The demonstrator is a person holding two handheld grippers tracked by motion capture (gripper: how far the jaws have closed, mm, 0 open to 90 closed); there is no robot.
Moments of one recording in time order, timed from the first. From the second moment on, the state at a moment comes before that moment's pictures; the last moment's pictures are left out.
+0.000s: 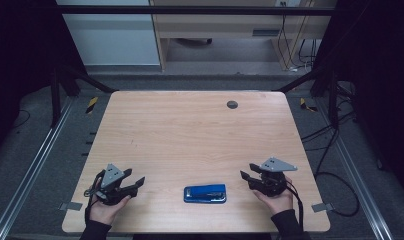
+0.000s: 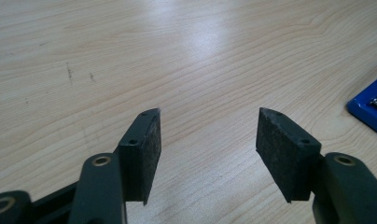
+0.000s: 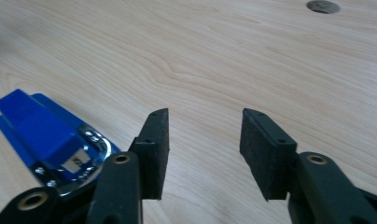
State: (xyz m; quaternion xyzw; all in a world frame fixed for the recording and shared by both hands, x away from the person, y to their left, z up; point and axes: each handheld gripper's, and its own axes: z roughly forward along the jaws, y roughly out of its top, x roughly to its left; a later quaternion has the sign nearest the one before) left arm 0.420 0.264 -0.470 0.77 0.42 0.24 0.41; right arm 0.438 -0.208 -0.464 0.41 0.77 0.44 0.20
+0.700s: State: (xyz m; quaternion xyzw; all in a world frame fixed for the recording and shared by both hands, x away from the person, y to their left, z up) left arm 0.428 0.277 -0.479 0.77 0.45 0.23 0.40; right arm 0.453 -0.261 -0.481 0.49 0.74 0.40 0.22
